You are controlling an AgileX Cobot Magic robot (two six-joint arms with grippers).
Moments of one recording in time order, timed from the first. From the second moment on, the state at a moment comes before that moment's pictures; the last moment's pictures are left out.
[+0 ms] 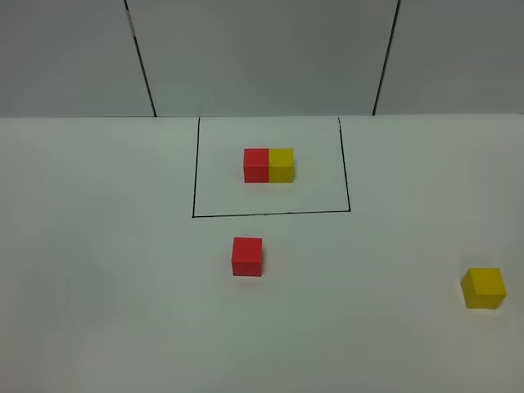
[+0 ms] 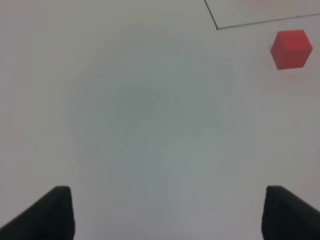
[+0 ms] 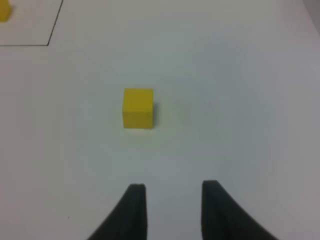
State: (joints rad) left arm 0.02 0.02 -0.51 -0.13 1.06 0.17; right arm 0.01 0.01 -0.50 -0.03 1.07 0.01
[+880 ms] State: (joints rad) left arm 0.02 -0.01 -0.51 -0.12 1.06 0.12; right arm 0.01 0.01 -0.50 -0.03 1.07 0.01
